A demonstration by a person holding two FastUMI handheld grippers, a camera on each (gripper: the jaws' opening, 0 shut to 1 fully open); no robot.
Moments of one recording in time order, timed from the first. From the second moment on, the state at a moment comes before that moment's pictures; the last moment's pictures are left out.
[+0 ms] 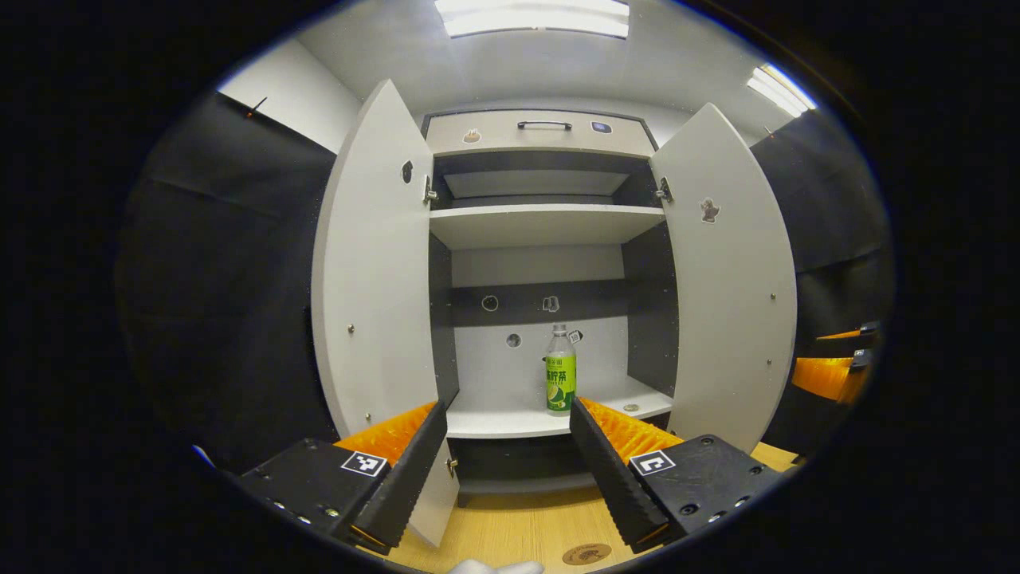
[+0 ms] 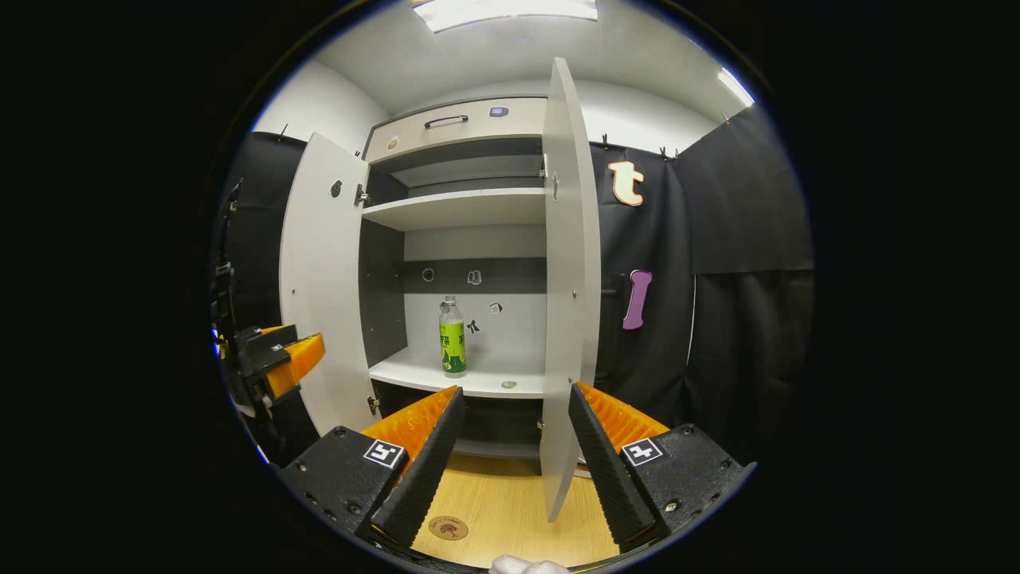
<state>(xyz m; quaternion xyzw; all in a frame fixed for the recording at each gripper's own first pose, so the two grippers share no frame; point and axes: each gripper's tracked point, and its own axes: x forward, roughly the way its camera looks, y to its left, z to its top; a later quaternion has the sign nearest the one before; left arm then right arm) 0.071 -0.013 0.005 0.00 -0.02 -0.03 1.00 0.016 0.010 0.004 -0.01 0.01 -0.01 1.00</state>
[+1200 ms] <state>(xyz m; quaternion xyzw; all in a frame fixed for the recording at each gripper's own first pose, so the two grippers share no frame) 0.377 -0.115 -0.062 -0.03 0.02 -0.05 1.00 0.019 0.008 0.000 -0.04 0.06 -0.04 1.00</state>
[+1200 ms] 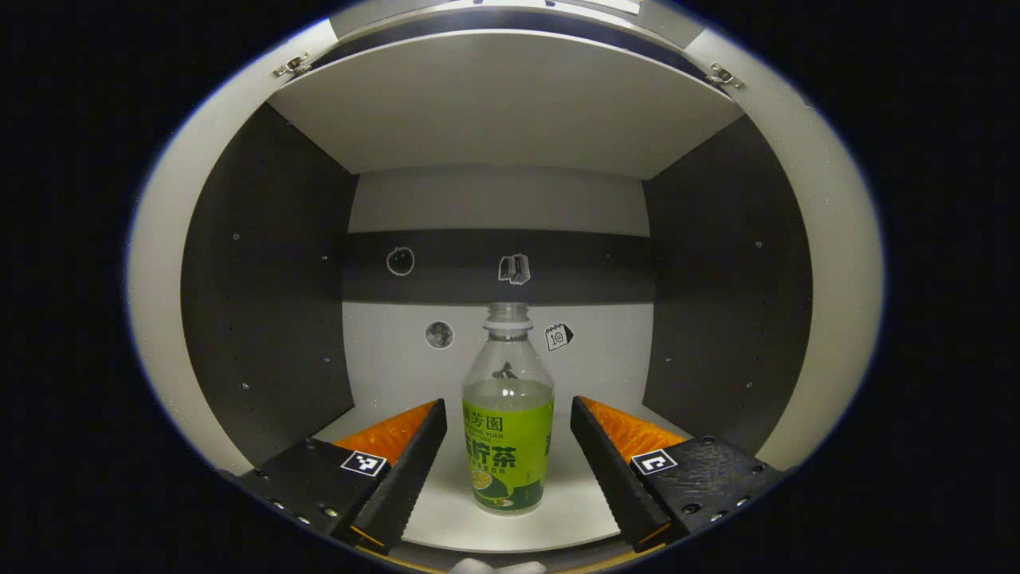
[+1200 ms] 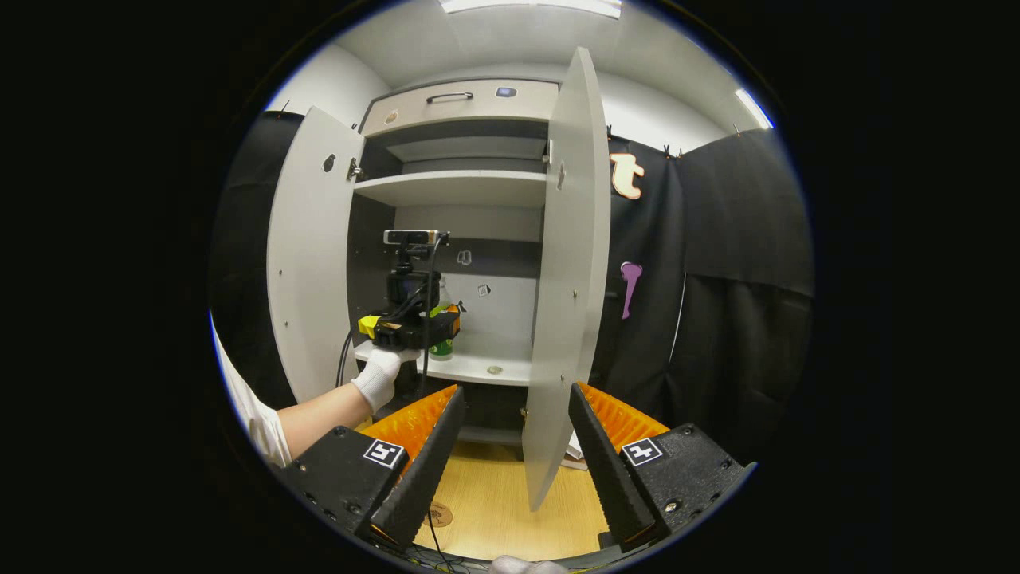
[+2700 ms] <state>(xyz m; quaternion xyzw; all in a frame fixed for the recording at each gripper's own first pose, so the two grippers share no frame) 0.145 -0.109 -0.112 -0.02 0.00 -0.14 0.99 -0.019 -0.029 -0.039 -0.02 0.09 -0.05 0.99</state>
